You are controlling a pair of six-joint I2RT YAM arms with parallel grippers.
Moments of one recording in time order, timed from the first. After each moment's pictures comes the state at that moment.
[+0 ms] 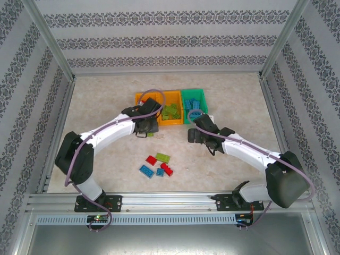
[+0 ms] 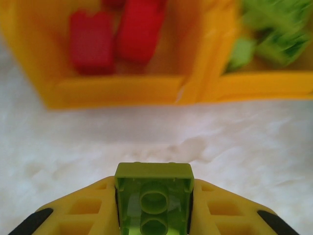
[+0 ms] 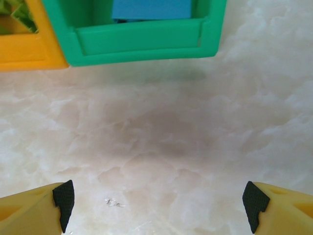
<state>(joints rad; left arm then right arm) -0.60 1.69 1.30 -0.72 -0.16 -0.65 0.61 1.34 0.79 -0.46 0.26 0.56</state>
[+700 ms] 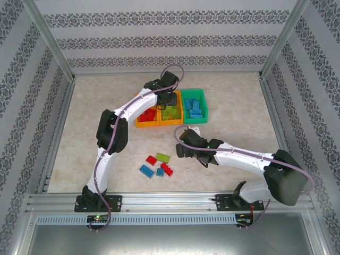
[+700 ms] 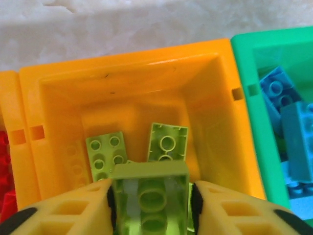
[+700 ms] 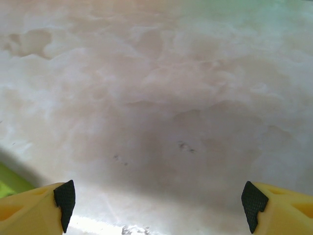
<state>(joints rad) -0.53 2.28 2.07 -0.80 -0.09 -0.47 0.86 1.36 0.71 -0.40 0.27 0.60</state>
